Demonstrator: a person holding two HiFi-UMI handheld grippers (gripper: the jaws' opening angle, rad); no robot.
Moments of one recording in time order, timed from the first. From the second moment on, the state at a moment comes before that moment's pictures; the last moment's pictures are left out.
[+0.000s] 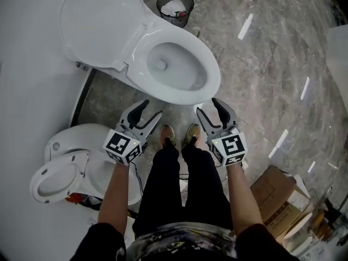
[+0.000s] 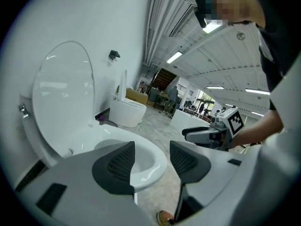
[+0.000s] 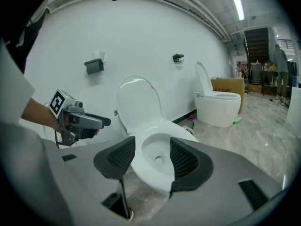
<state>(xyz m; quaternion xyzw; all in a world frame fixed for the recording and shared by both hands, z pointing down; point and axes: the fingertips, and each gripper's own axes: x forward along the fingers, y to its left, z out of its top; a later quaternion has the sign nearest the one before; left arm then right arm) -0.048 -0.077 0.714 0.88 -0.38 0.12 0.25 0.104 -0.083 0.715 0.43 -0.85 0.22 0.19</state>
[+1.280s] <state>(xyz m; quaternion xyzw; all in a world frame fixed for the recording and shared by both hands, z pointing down) -0.049 -0.083 0.918 0.66 -0.45 -0.15 0.59 0.153 -0.079 0.928 0.50 -0.63 0.59 -0.01</state>
